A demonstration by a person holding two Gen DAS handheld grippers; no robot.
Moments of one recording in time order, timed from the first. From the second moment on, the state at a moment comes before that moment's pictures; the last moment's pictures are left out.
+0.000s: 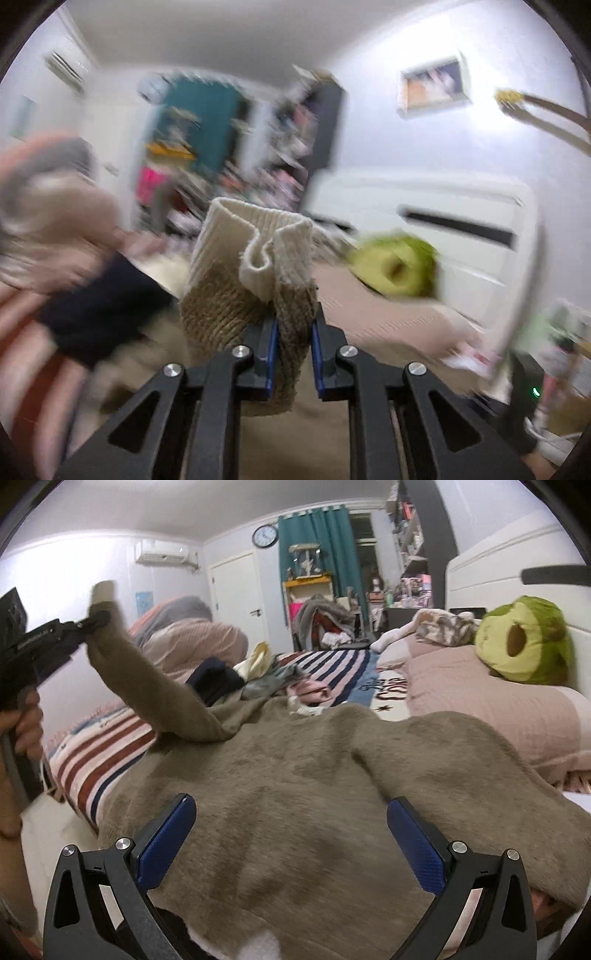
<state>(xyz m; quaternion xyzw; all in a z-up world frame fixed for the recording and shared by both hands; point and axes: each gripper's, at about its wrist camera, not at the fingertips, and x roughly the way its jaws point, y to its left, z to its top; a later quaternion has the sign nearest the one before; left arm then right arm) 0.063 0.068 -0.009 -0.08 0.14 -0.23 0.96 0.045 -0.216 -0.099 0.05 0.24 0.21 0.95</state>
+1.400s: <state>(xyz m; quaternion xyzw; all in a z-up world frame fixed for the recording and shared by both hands) 0.044 0.114 -0.114 -0.05 0.27 -0.10 0.96 0.079 -0.230 -0.148 0.08 0.39 0.24 0.89</state>
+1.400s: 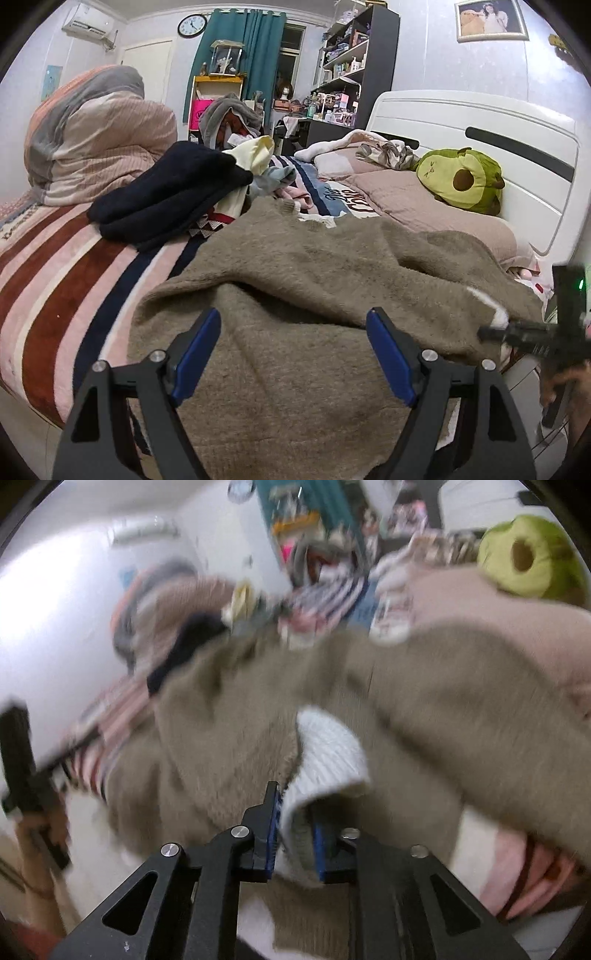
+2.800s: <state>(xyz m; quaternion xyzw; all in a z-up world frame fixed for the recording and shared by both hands) 0.061 0.028 -0.087 -0.02 0.25 -0.09 0.96 0.049 -0.450 -0.185 0.35 0.24 0.06 0.90</state>
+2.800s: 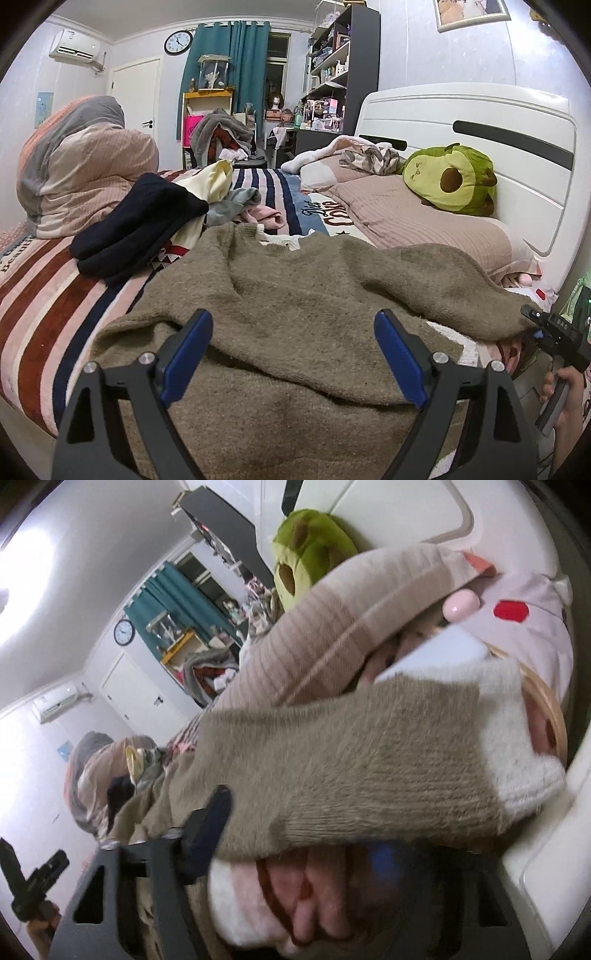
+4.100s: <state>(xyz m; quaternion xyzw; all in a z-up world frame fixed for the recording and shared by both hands) -0.002 0.191 -0.120 -0.11 0.19 -0.04 0.97 0.098 -0.031 -0.136 -0.03 0.34 0.46 0.82</state>
